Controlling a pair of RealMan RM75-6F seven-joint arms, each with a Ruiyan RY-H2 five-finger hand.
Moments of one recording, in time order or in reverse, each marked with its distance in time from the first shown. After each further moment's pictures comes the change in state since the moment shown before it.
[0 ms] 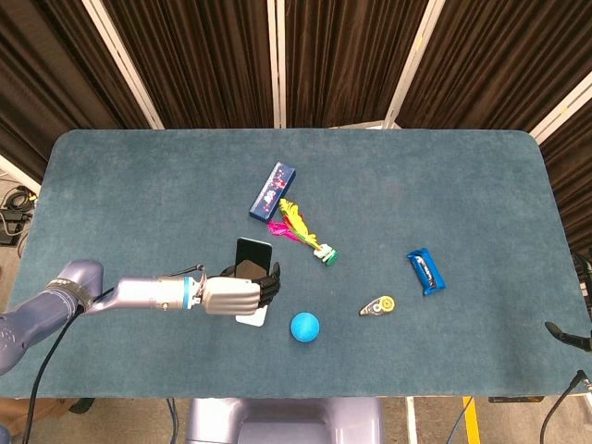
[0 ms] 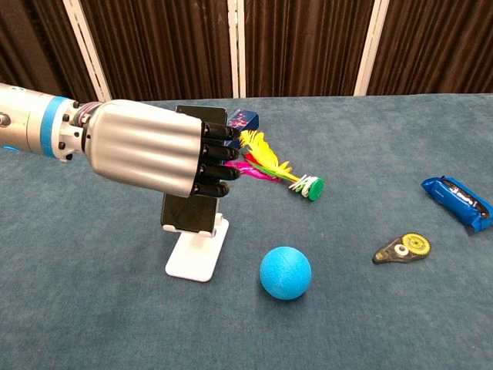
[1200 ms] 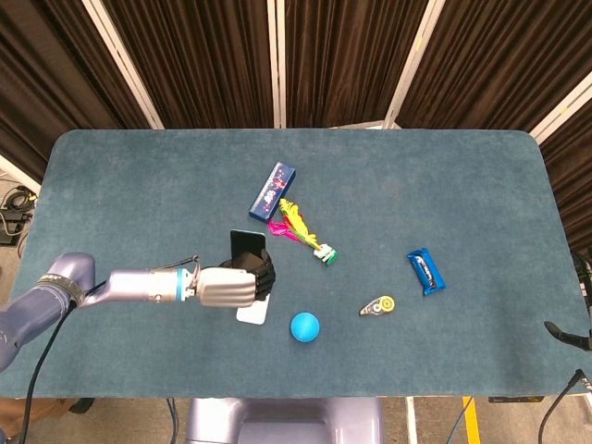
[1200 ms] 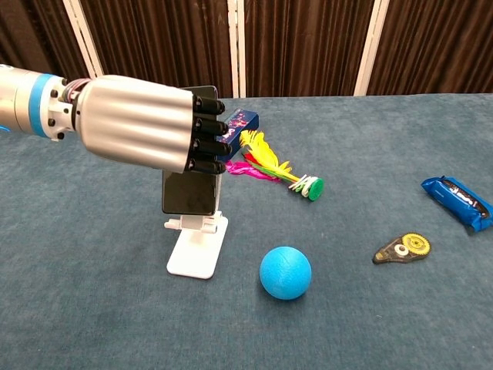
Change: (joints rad) left arm 0.014 0.017 -0.030 0.043 0.012 0.061 -0.059; right arm 0.005 -0.008 -0.001 0.003 0.004 0.000 -0.013
